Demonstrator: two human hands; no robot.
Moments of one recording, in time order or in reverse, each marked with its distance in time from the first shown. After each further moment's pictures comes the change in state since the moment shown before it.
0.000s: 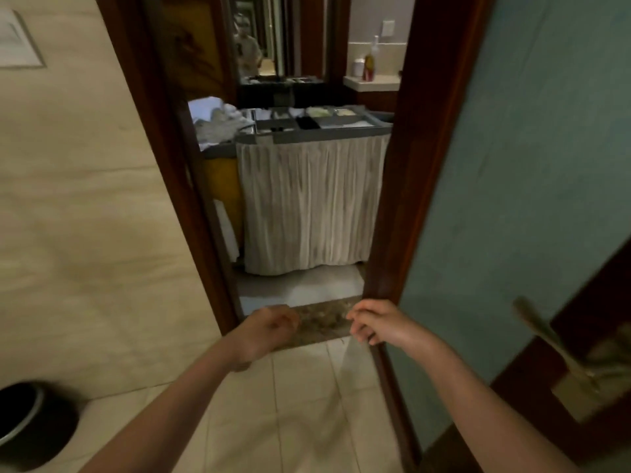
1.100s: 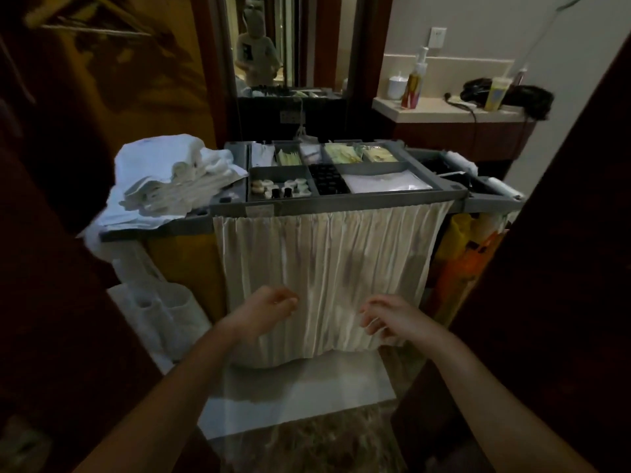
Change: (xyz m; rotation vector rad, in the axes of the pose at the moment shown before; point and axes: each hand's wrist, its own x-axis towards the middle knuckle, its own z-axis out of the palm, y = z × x) left_hand 0.534 -0.083 -0.305 -0.139 0.114 -0.066; right_hand 0.549 -0.212 -0.160 -0.020 0.020 0.006
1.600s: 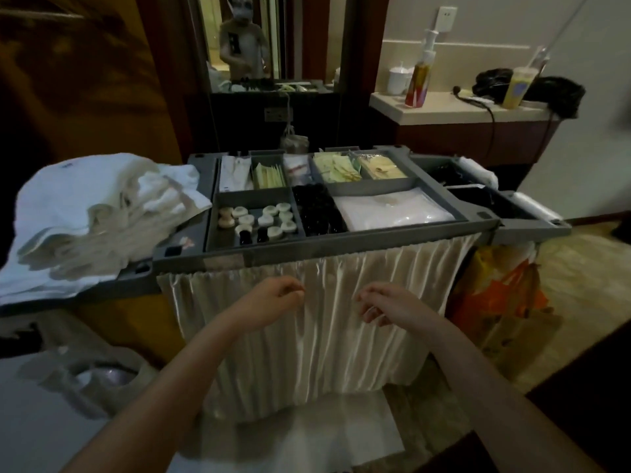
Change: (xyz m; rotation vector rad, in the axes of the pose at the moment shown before) left_hand 0.250 0.013 -0.053 0.167 -0.036 0.079; right_hand 0.231 -0.051 -0.090 0.019 0.021 -0.024
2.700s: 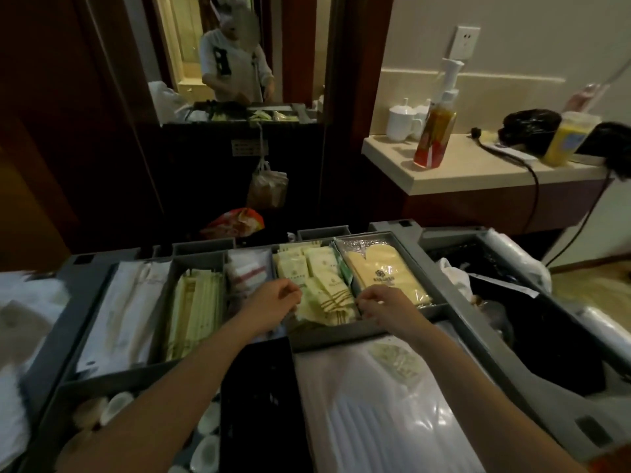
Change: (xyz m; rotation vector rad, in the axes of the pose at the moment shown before) left_hand 0.477 -0.024 -0.093 -0.188 0.116 -0.105; right_hand 0.423 -0.081 -0.192 -0.076 0.179 -0.128
